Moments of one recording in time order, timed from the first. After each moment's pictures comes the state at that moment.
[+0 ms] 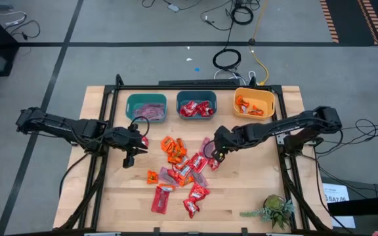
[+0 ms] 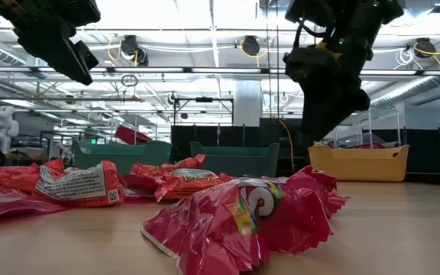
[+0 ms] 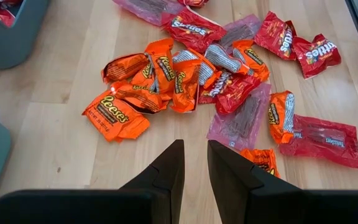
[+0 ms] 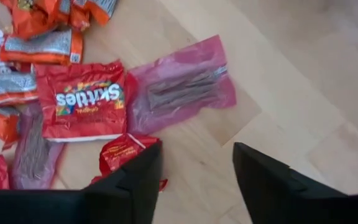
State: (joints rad) left arm -0.18 0.82 0.63 -0.61 -0.04 -0.20; right arm 0.10 1.51 0.96 -0.61 0.18 0.83
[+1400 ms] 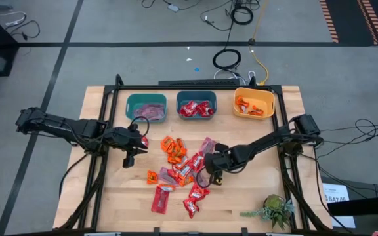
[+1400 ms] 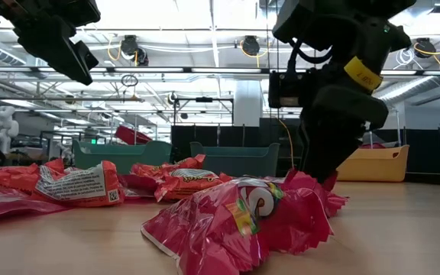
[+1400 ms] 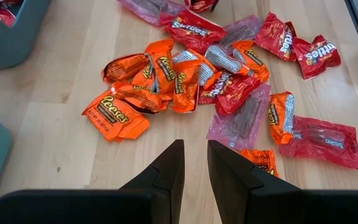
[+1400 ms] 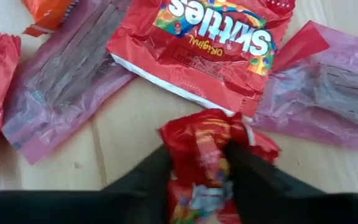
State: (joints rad) left arm -0.18 0.82 0.63 -0.61 -0.04 -0.20; right arm 0.28 1.82 0.97 -0.35 0.14 0.49
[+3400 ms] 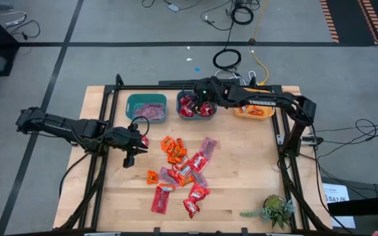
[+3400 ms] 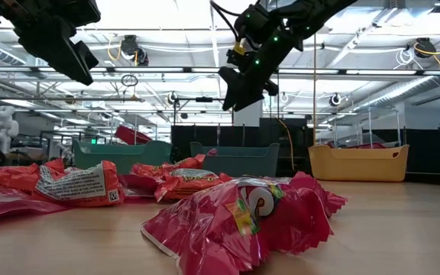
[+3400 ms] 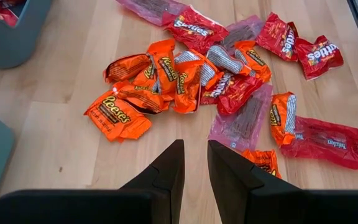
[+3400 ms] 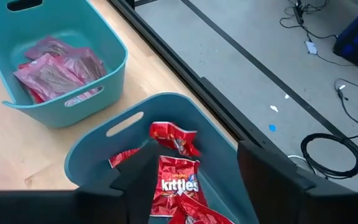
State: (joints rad) left arm -0.18 0.82 0.63 -0.61 -0.04 -0.20; right arm -0.37 1.78 1.38 -0.28 0.31 0.12
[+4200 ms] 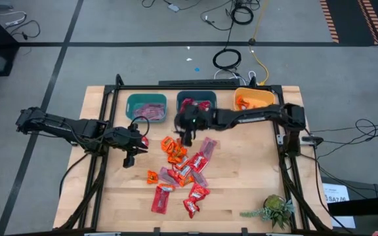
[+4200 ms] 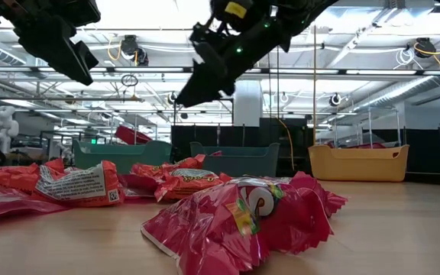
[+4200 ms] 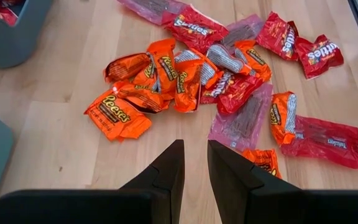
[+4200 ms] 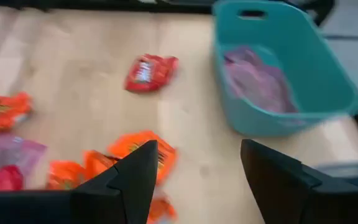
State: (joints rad) left arm -0.18 0.82 0.63 -0.61 -0.04 -0.20; right arm -0.12 1.91 1.38 -0.07 0.05 -0.09
